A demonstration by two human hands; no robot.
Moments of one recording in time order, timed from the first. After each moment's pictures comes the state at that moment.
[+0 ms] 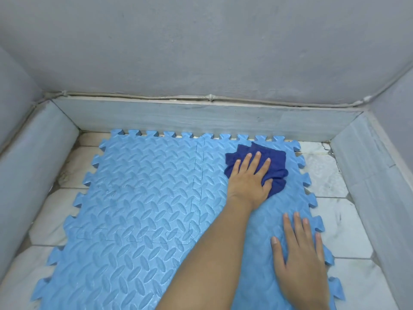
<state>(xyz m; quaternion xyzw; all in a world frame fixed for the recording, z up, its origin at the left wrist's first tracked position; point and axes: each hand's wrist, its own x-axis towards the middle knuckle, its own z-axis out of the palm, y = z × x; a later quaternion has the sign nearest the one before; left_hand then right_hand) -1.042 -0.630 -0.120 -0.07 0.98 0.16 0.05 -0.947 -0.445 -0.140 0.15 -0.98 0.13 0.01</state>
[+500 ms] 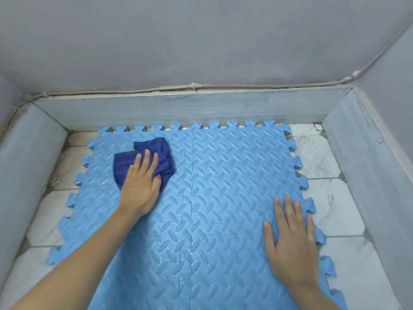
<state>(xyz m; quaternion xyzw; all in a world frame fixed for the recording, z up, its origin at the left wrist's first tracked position) -0.907 -0.806 -0.118 -0.23 0.97 0.12 0.04 -0.944 -0.446 -0.135 0.15 -0.98 0.09 0.01</state>
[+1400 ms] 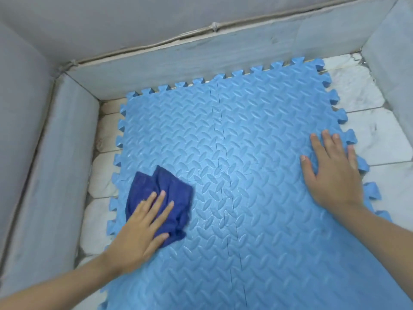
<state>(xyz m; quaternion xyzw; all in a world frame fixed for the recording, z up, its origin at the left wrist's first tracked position) -0.676 -0.813 -0.105 0.05 0.98 0.06 0.17 -0.943 -0.448 -0.132 0.14 -0.98 0.12 0.00</state>
